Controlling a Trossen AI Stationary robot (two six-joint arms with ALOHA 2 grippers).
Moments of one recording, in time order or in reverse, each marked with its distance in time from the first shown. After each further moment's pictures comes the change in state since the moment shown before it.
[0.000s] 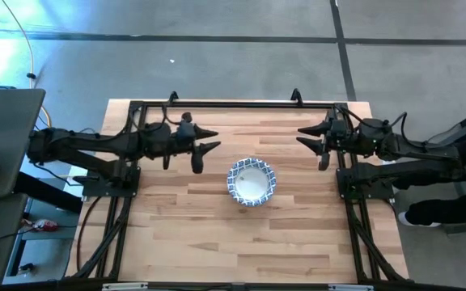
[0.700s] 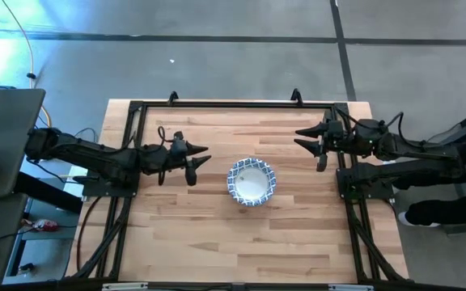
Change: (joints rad) left arm -0.113 -0.064 -0.362 0.240 -0.184 -0.150; right arm 0.000 0.025 0.000 -0.003 -0.012 0.008
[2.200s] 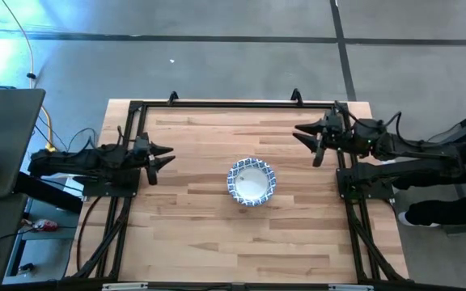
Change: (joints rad) left arm -0.002 -0.888 -0.210 -0.673 0.031 -0.055; right arm 0.000 0.022 0.000 0.043 0.094 0.116
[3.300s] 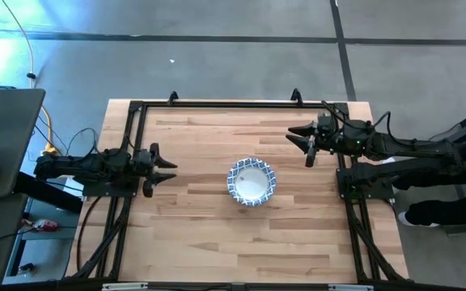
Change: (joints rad) left arm 0.000 -0.129 -0.144 0.068 0.299 0.091; right arm 0.000 0.084 0.000 0.019 0.007 0.087
